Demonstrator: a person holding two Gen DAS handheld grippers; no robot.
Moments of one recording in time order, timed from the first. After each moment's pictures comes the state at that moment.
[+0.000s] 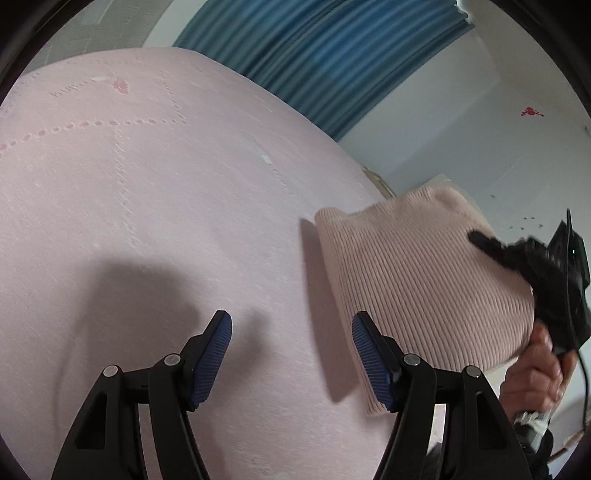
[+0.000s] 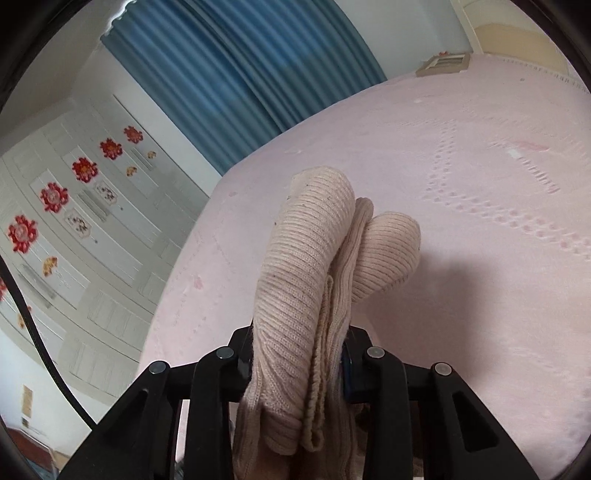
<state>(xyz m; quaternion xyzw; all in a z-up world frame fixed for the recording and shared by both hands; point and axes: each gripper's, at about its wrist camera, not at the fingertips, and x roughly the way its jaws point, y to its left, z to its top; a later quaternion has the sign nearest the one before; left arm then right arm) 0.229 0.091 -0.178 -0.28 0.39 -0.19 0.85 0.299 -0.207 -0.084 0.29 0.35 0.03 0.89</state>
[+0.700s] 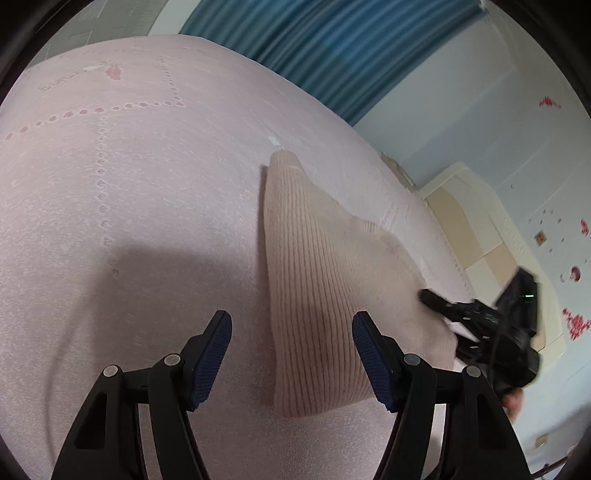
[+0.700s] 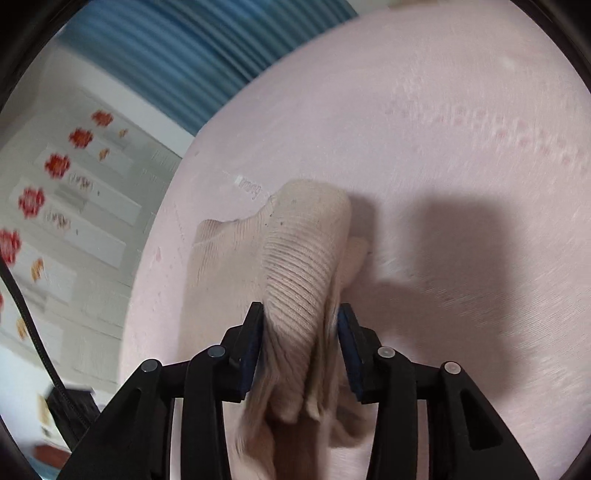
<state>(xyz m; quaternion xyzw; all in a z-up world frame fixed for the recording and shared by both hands) 0.266 0.053 -0.193 -0.26 0.43 -0.18 0.85 0.311 -0.275 -0.195 0.27 0.43 0.03 0.86</state>
